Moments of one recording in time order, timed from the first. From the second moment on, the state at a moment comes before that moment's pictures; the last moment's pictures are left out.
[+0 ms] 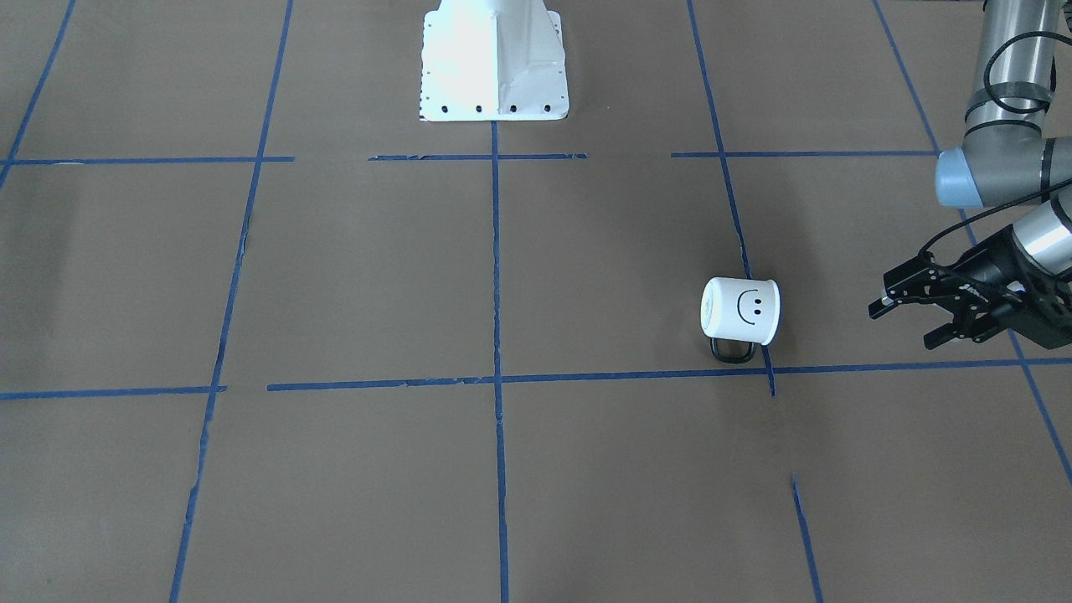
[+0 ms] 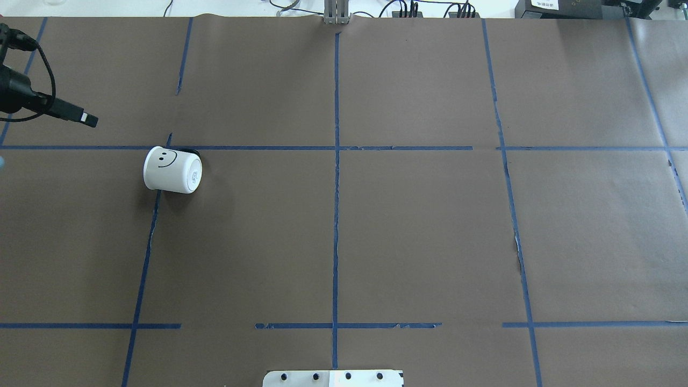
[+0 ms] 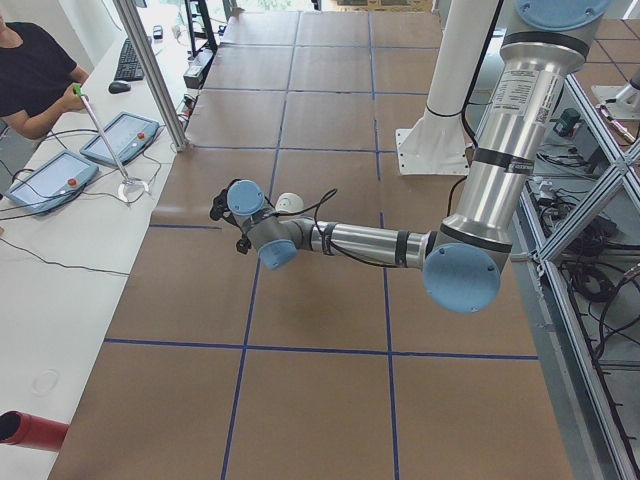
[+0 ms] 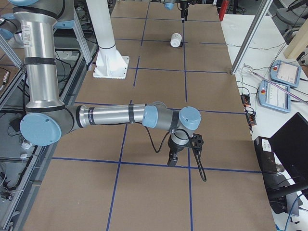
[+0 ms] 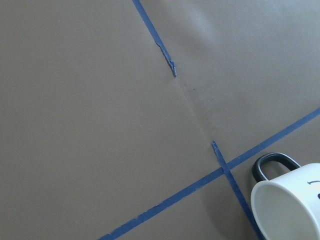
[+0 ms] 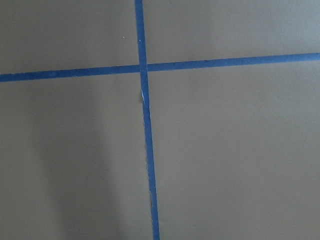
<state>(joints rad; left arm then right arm) -1.16 -1.82 -1.36 -2.47 -2.47 -0.67 1.53 -1.53 1.64 -1.83 2.27 0.01</state>
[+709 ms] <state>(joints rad) -1.14 -1.84 -1.25 -2.80 -2.47 -1.10 1.53 -1.53 1.64 -1.83 2.27 0.01</state>
